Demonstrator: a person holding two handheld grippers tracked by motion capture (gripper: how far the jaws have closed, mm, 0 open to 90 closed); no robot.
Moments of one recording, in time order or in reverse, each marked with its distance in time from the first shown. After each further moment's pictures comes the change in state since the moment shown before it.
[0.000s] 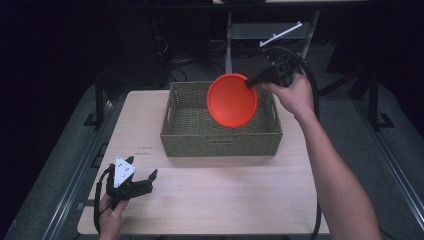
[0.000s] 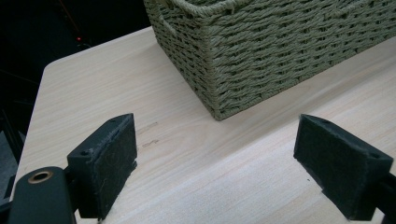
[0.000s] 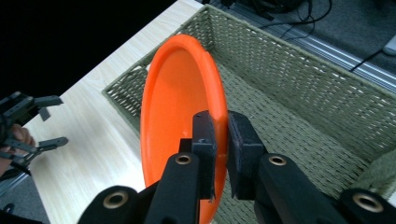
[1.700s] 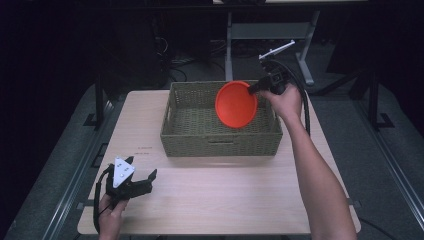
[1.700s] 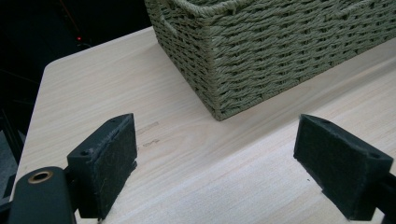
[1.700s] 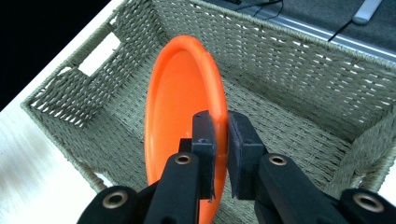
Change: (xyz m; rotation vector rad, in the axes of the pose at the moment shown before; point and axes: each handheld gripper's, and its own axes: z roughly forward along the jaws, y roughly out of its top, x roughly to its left) left arm 0.001 0.000 -0.001 0.004 -0.001 -0.003; right arm -0.047 -0.020 0.055 0.022 -0.086 0.127
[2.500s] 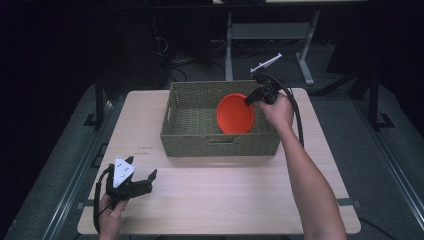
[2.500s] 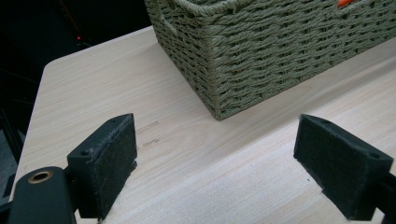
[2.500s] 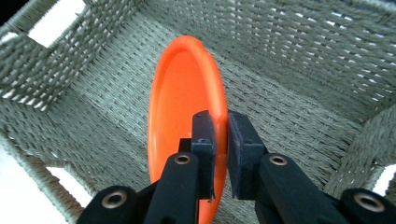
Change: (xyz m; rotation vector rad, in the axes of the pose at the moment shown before) left arm 0.000 0.000 0.000 0.001 -0.002 0.001; right arm -0.002 -0.015 0.043 0.087 -0.057 -0.001
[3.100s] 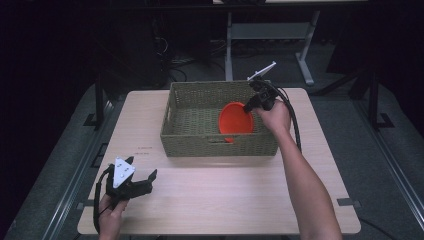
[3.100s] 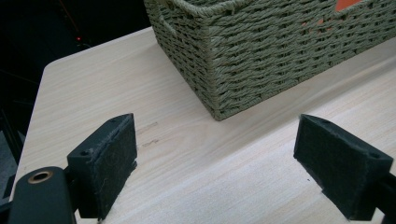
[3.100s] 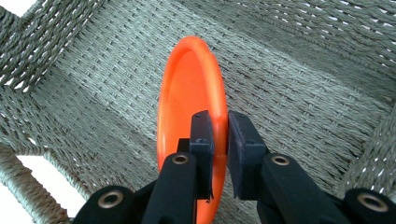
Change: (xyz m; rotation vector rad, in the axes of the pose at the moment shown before) left arm -0.001 0.000 -0.001 -0.003 0.001 0.000; right arm -0.005 -0.010 0.024 0.077 0.011 0.009
